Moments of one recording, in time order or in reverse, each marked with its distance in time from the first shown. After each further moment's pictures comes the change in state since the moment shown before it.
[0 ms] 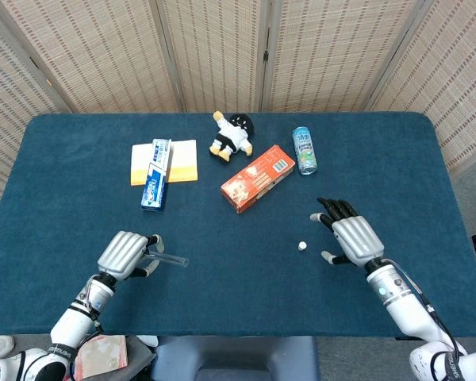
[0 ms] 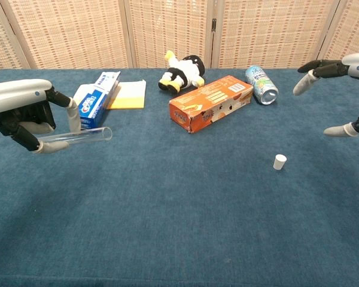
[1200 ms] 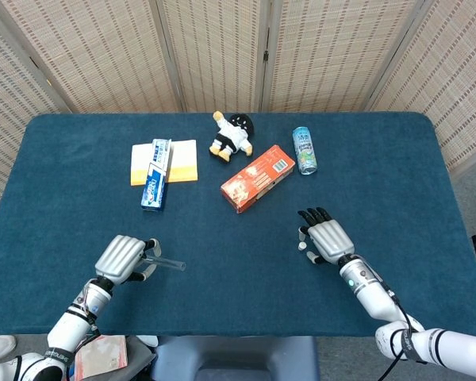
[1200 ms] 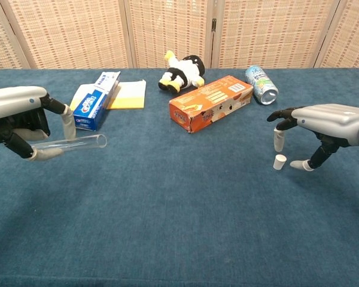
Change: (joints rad) left arm 0.020 0.006 0.013 -0.004 0.009 -0.007 0.002; right arm 0.079 -0.283 -0.001 0.342 0.046 -0.165 -0.091
